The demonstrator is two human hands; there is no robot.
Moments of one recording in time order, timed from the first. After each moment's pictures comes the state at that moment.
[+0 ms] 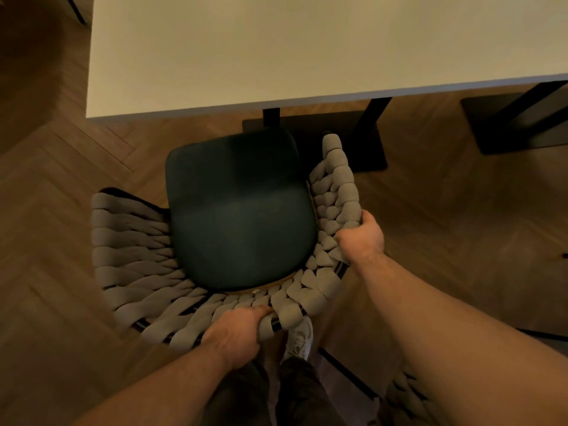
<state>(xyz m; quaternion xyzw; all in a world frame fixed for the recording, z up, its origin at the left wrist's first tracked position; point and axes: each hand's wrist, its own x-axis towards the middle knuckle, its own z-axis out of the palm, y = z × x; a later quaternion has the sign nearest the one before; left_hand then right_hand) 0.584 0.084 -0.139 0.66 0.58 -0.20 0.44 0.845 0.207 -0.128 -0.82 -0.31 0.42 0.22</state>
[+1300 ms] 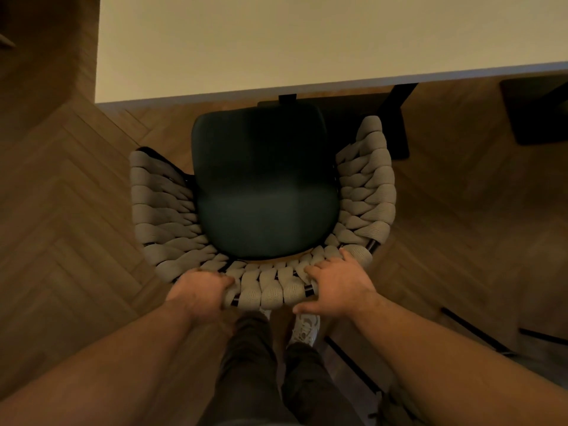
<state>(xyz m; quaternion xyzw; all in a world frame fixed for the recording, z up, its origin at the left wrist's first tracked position) 0.521 0.141 -0.138 0.75 0.52 -0.33 0.25 0.817 0.157 -0.150 -0.47 -0.79 0.27 -0.30</state>
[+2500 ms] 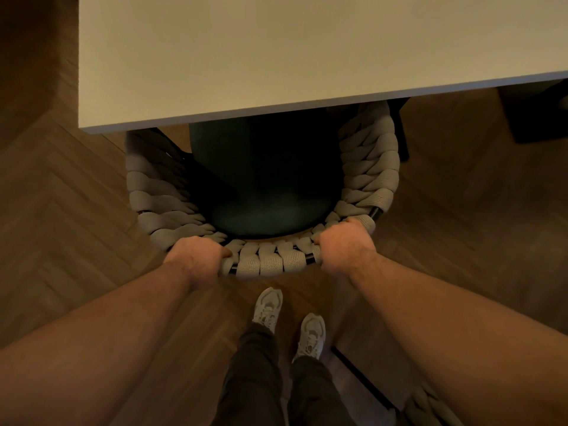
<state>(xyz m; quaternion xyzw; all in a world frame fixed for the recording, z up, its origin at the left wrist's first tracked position) 0.495 0.272 -0.154 0.75 0.52 -0.34 0.21 0.786 0.280 -0.149 -0.52 -0.77 0.17 -0.33</state>
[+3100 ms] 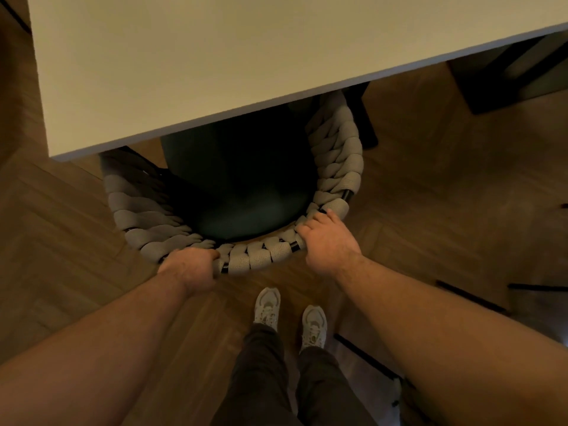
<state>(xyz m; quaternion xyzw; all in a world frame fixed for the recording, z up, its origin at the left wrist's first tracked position) 0.515 0.261 -0.138 0.73 0.53 -0.35 0.25 0.803 0.231 -0.134 -0.60 -0.75 0.22 -0.17</state>
